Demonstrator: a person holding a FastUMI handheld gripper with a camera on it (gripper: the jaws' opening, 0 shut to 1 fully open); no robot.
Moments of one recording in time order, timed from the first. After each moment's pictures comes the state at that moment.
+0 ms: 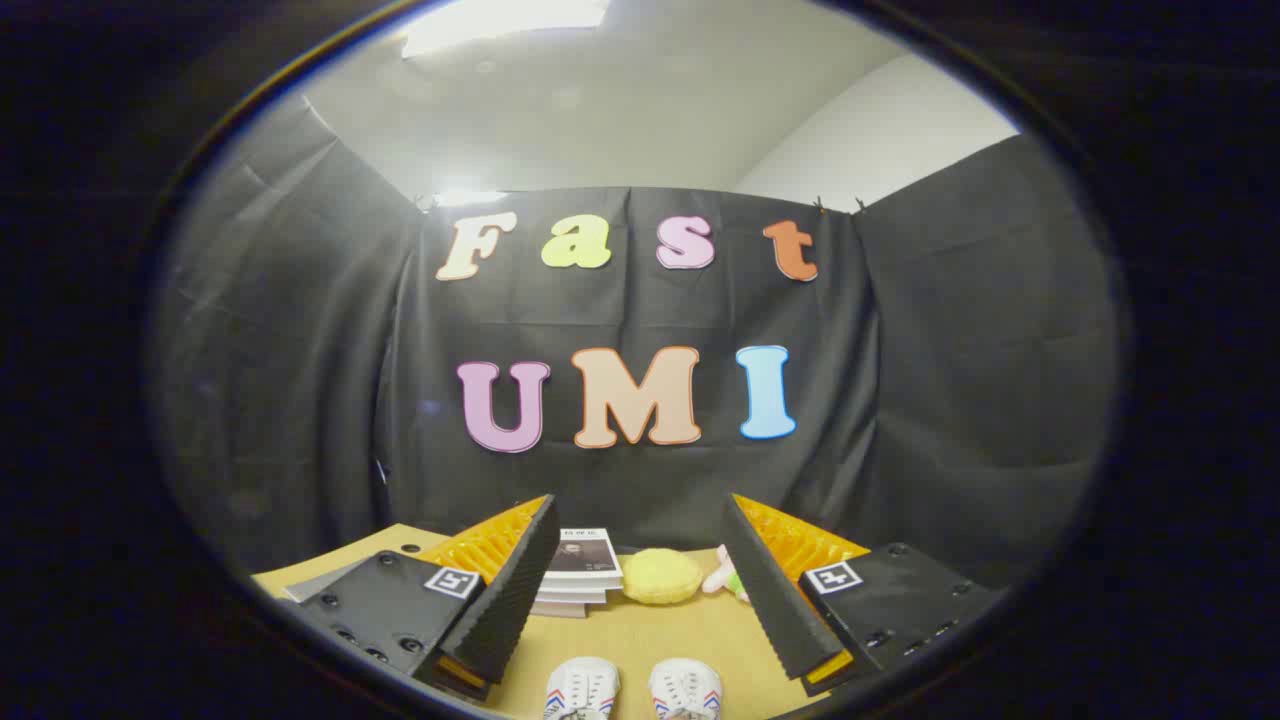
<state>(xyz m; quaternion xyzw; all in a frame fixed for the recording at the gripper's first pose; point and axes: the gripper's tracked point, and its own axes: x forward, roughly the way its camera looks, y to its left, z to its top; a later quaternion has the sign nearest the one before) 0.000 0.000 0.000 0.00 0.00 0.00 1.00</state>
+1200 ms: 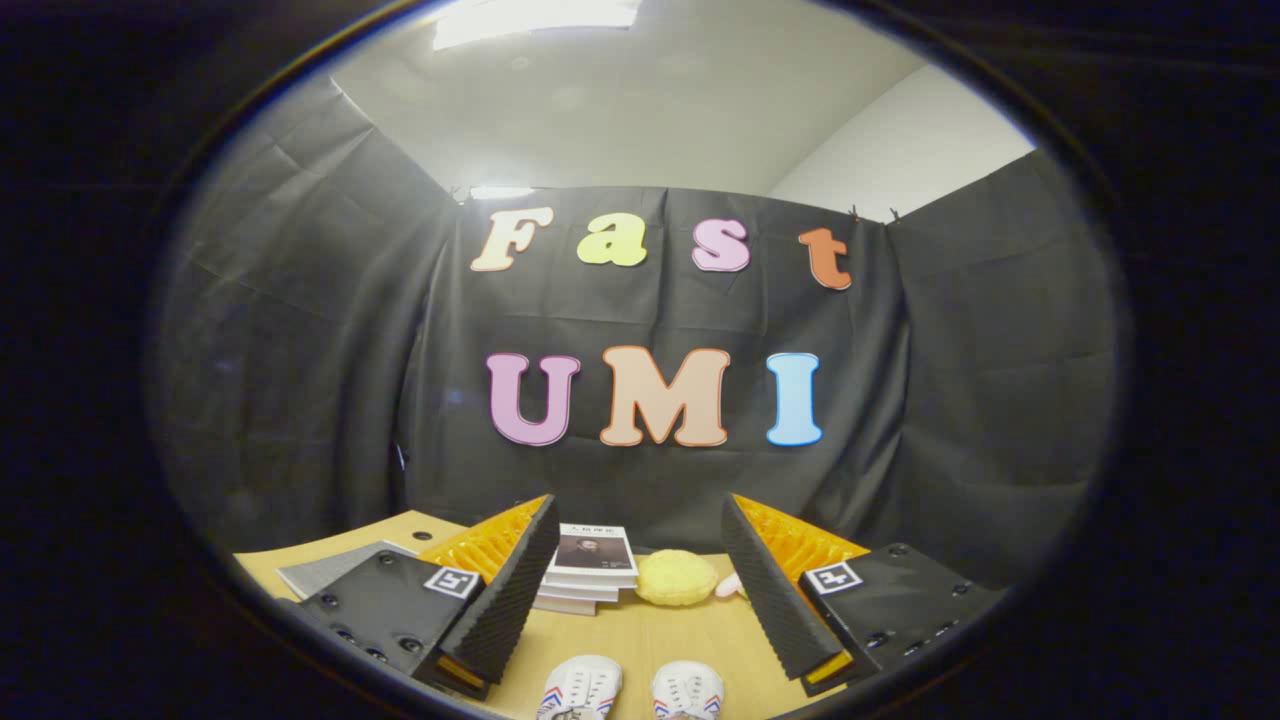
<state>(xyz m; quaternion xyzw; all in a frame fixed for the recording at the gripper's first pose) 0.002 0.029 -0.017 -0.01 0.01 0.05 1.00</state>
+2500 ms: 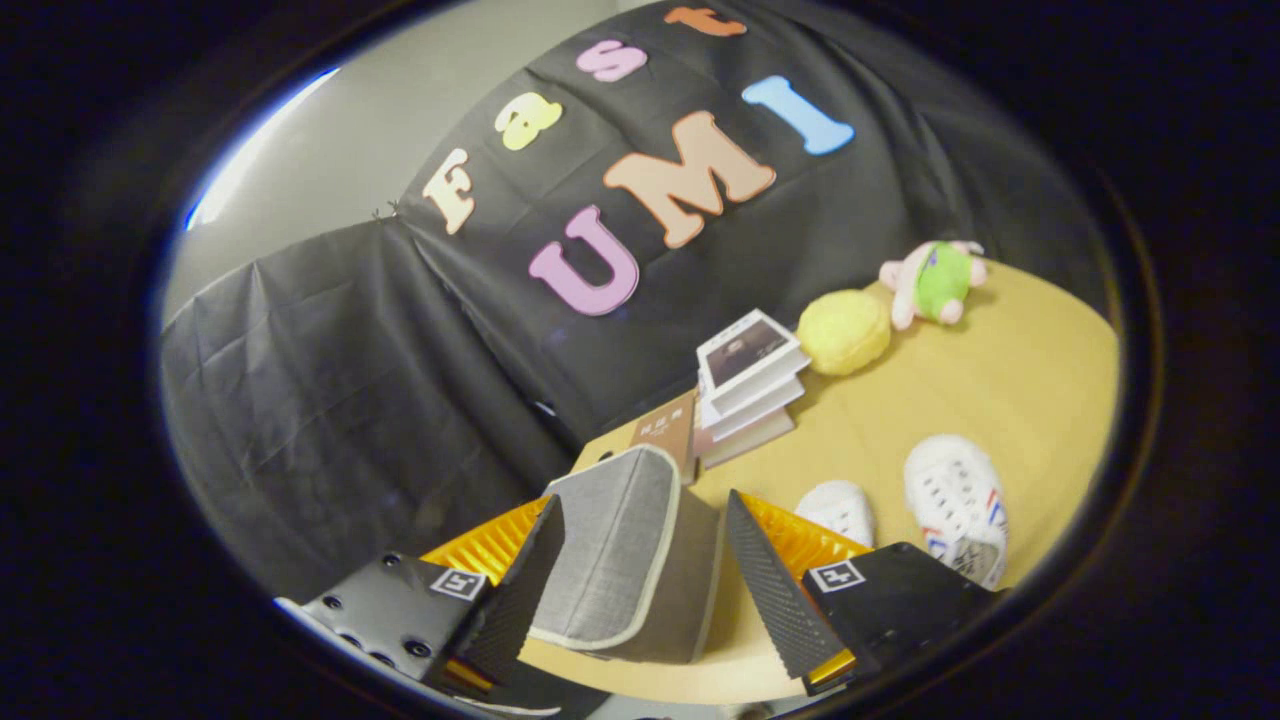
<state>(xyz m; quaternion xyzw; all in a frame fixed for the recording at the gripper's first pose) -0.038 0.135 -0.195 0.34 0.31 0.18 0.87</state>
